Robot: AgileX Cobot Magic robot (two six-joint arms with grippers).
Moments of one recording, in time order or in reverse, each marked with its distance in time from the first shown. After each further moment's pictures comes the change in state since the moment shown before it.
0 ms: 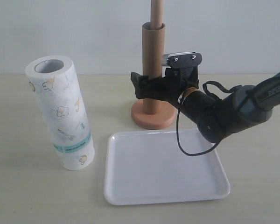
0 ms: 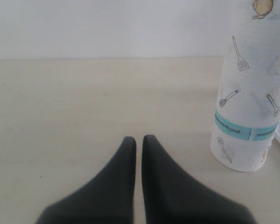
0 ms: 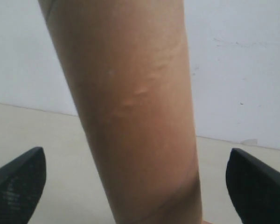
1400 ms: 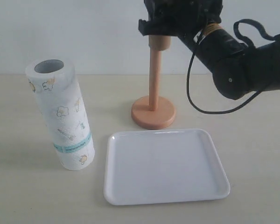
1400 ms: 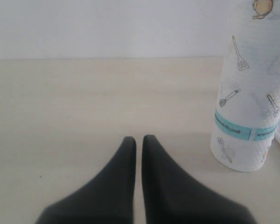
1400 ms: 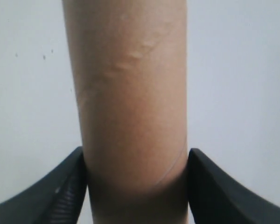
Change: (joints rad) left arm 0.000 0.000 0.000 0.000 0.000 0.000; right arm 0.002 -0.306 -0.026 0.041 -0.023 -0.227
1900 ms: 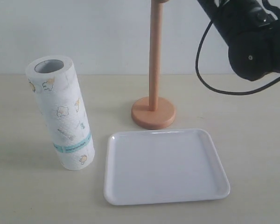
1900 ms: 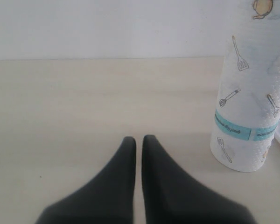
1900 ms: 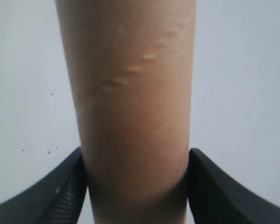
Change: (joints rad) left arm 0.000 0.000 0.000 0.000 0.000 0.000; right arm 0.000 -0.136 0.000 0.029 -0.106 0.055
